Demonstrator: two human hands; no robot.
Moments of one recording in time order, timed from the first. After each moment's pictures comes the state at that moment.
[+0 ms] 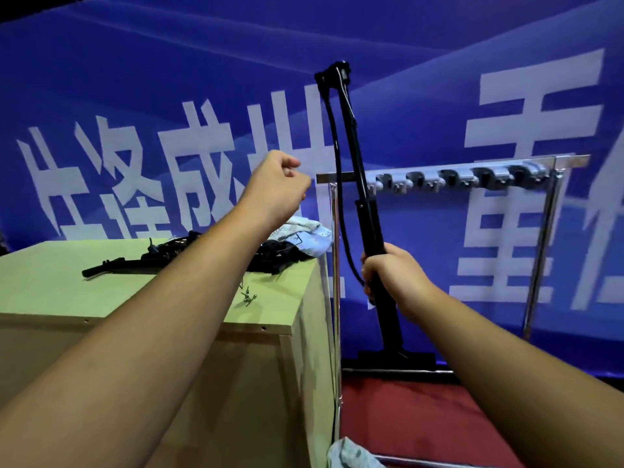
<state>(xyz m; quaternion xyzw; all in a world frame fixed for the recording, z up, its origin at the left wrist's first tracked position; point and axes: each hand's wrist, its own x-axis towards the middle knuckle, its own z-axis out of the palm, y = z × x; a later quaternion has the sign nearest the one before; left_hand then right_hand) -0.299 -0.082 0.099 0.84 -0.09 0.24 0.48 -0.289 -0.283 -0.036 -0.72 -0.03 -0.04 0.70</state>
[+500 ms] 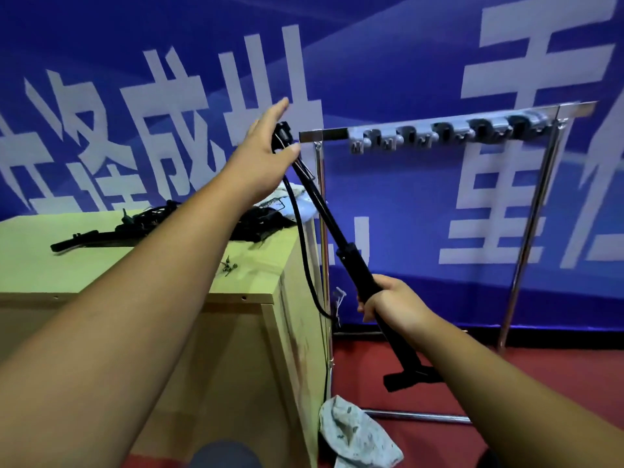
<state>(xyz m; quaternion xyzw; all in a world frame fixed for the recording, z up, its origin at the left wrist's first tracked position) -0.255 -0.083 0.066 0.89 -0.16 0.24 0.37 -0.296 -0.311 -0.147 -0.78 -0.02 0.05 0.63</state>
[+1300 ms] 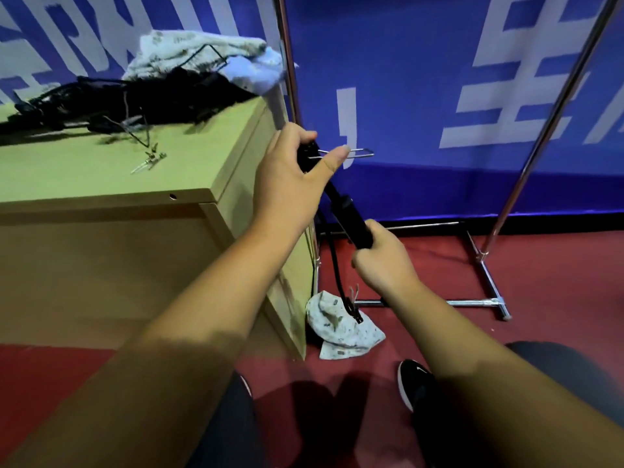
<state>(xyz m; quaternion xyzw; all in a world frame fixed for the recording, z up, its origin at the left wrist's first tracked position) -0.238 -0.163 -0.182 0.85 -0.11 0.26 0.44 -0.286 -0.310 -0.289 -0.83 0.07 -0.03 0.55</state>
